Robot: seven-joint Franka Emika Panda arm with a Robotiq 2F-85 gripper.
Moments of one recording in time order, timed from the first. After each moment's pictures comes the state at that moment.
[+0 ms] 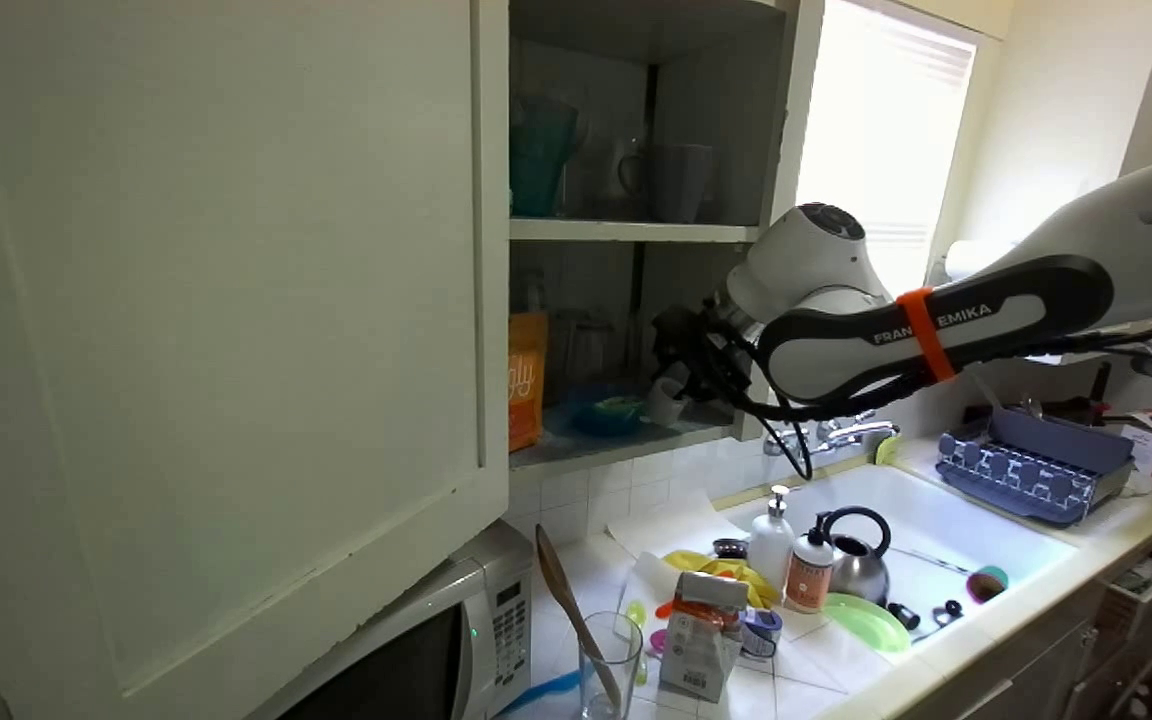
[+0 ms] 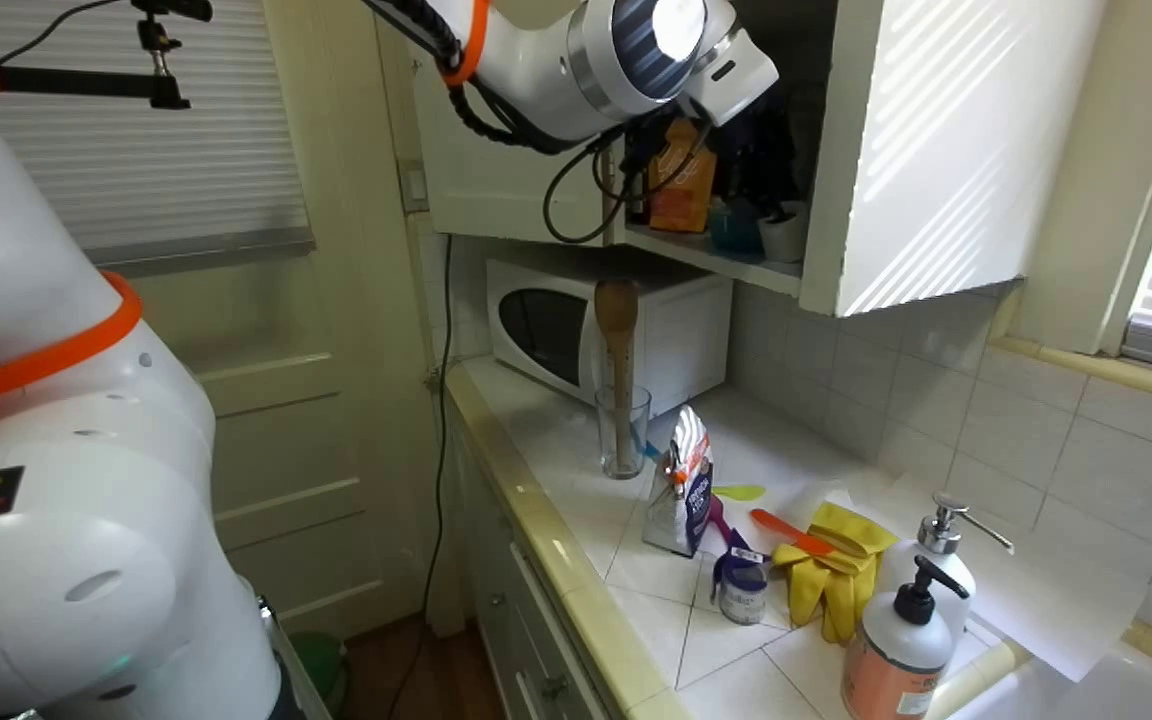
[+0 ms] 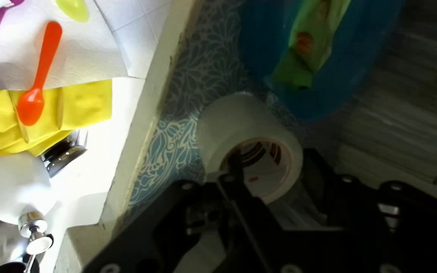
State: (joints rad) arm -0.24 -0.23 0.11 -2.22 -0.27 2.74 1.58
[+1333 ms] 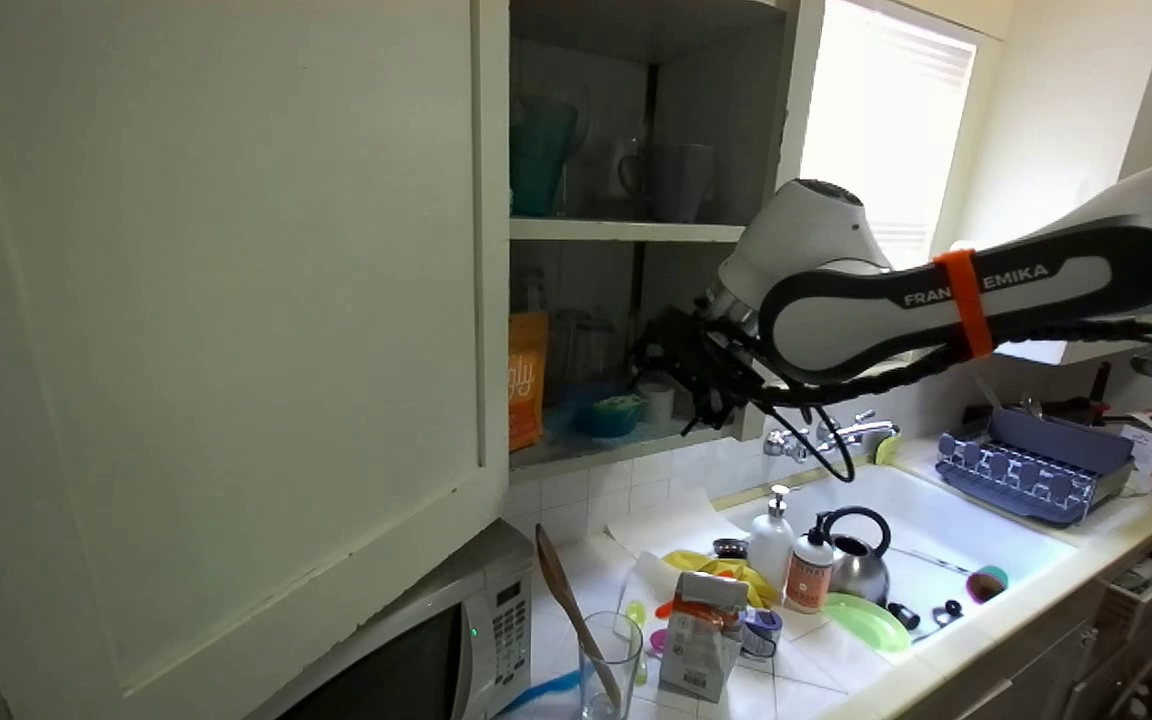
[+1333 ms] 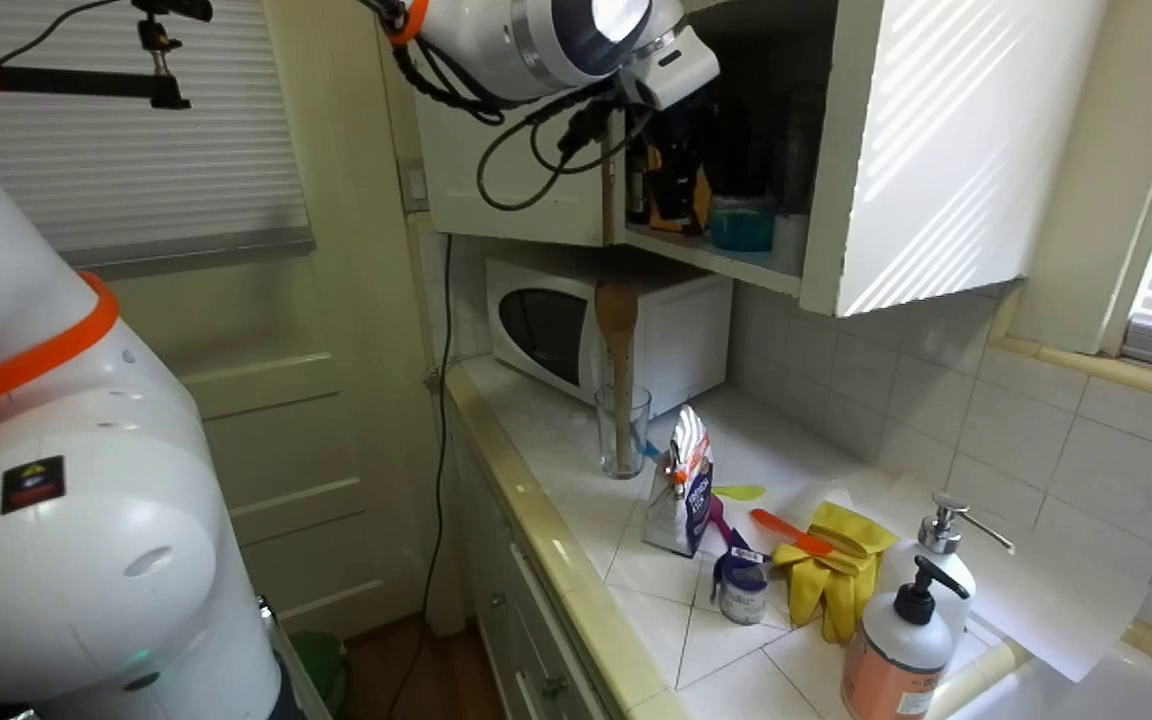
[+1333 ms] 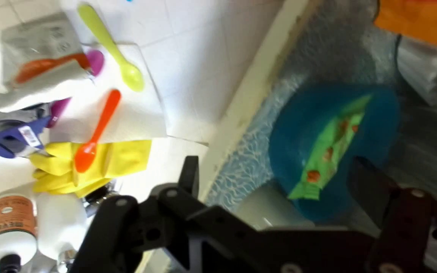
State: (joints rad) arm -0.10 -0.31 0.10 -2.23 -0.08 2.51 1.42
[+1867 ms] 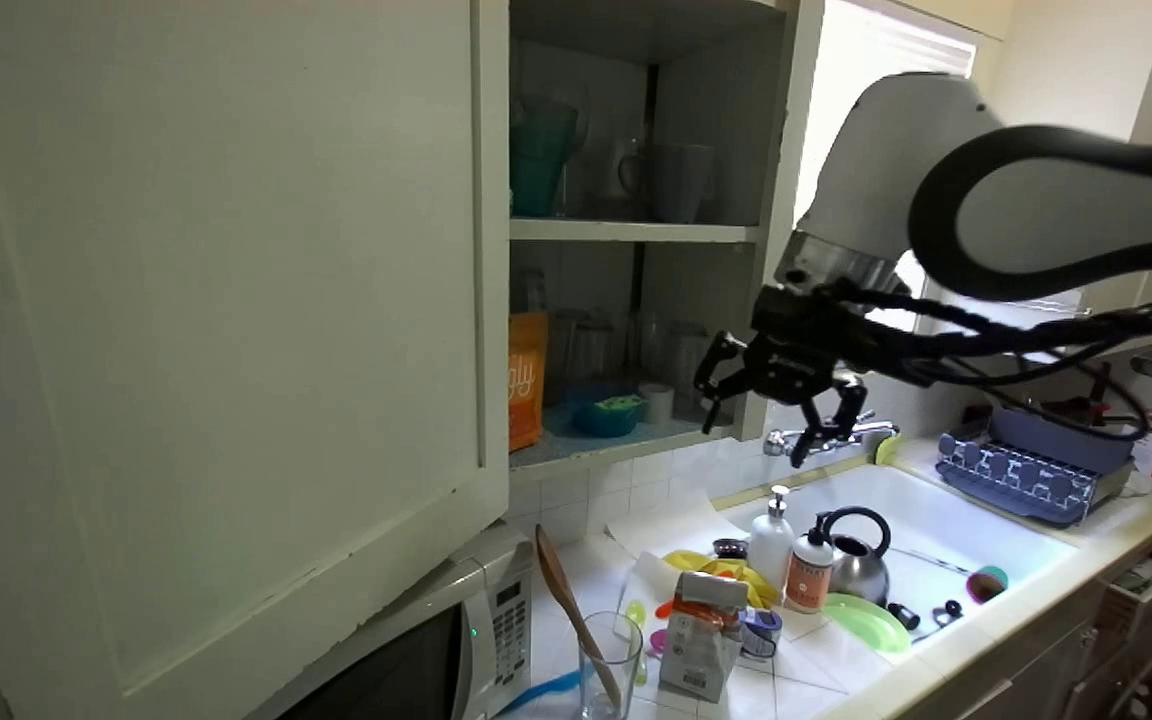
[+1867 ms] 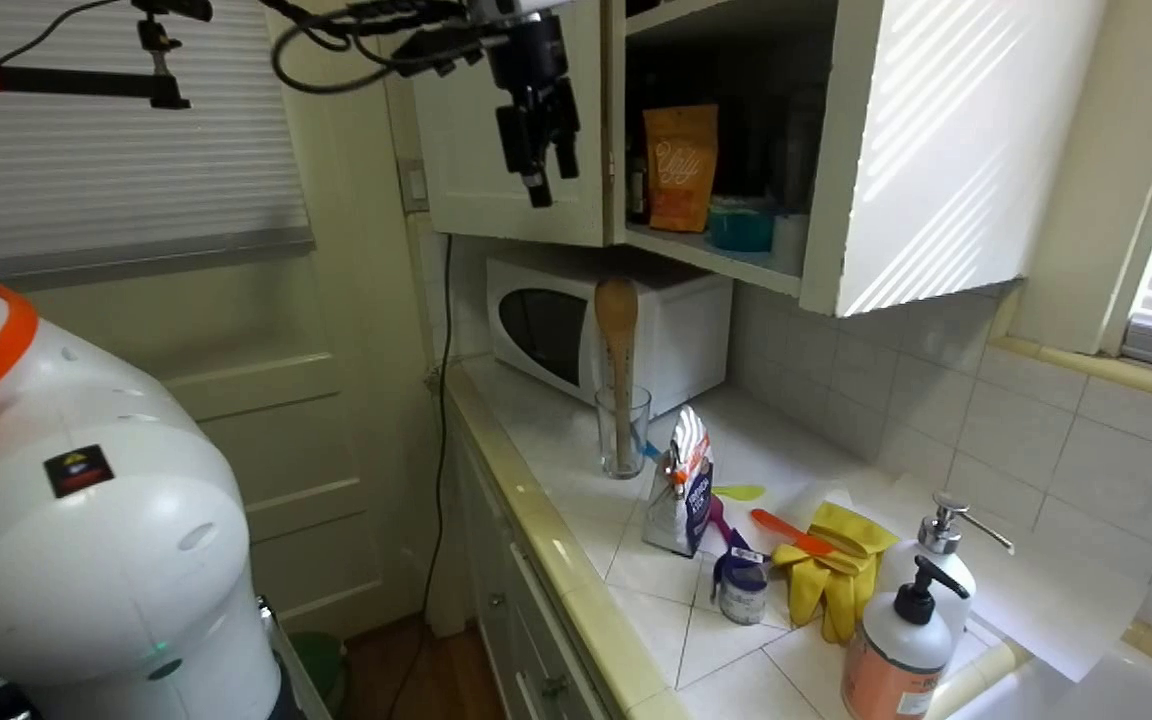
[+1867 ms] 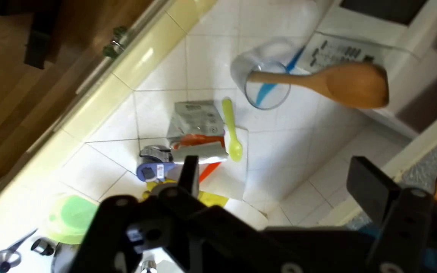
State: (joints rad) arm 0.05 -0.63 0.12 -2.26 0.04 1.92 1.24
